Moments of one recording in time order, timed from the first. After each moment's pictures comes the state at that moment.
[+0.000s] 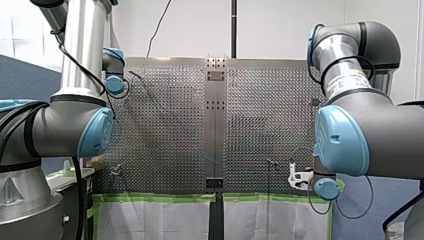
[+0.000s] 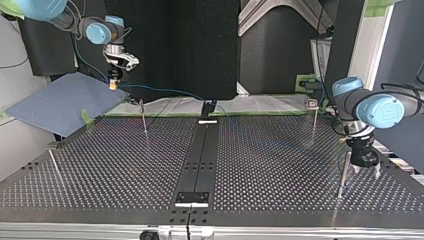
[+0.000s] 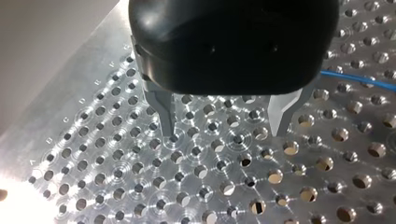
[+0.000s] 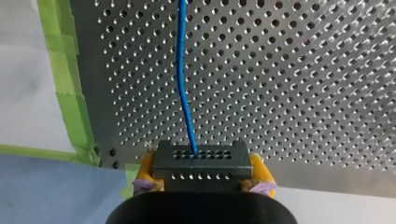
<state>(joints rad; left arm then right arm) 0.23 -1.78 -1.72 -2.68 -1.70 -2.21 1.65 -0.67 1.95 -1.21 1.45 1.52</state>
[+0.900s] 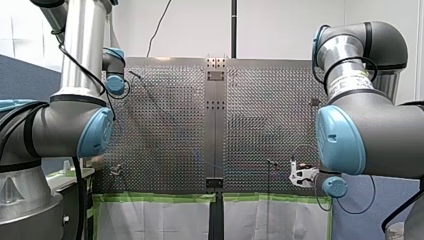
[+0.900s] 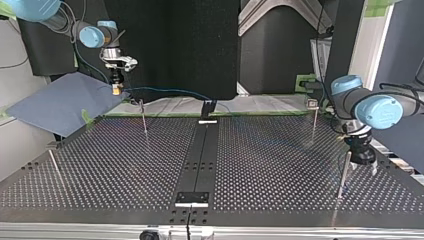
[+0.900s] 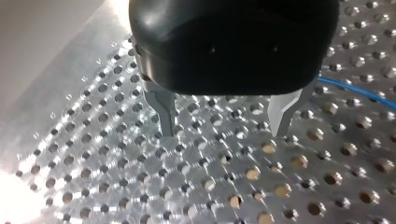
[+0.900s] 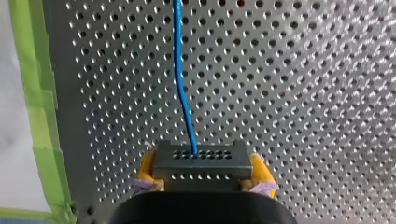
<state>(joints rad) 0.22 -1.78 -1.72 -2.73 -1.72 -2.20 1.60 -0.66 1.91 -1.19 1.22 1.52</state>
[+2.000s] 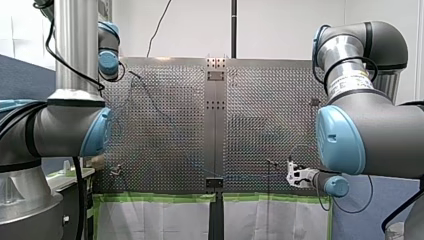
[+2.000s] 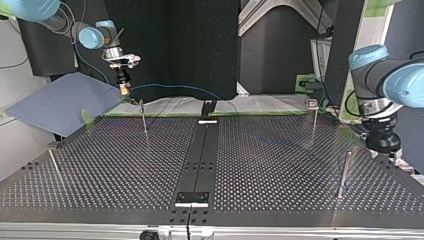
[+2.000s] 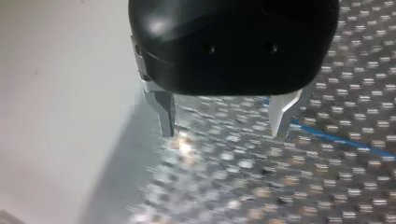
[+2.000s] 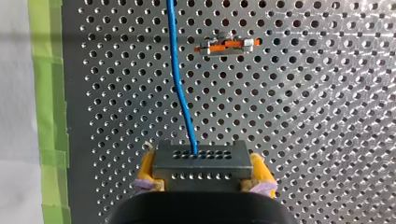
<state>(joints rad) 0.25 -1.53 -1.77 -2.96 -1.72 -2.01 1.60 -0.67 1.90 -1.16 1.05 1.53</state>
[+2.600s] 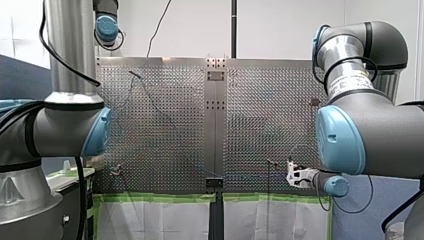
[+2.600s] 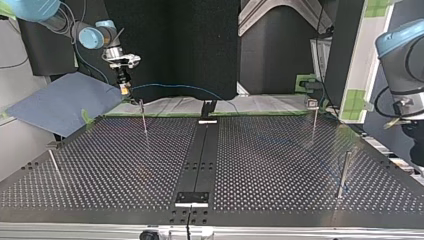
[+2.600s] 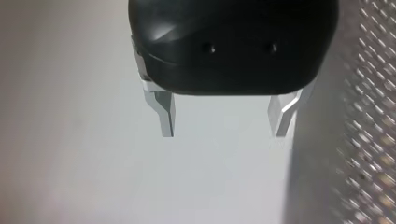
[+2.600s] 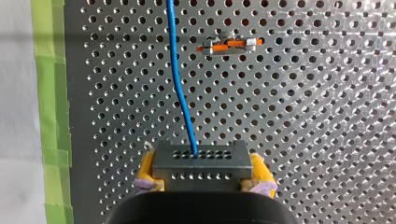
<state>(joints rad) 0.24 -1.37 -1.62 -3.12 -1.75 -1.85 1.60 -0.67 1.90 -1.16 1.06 1.53</state>
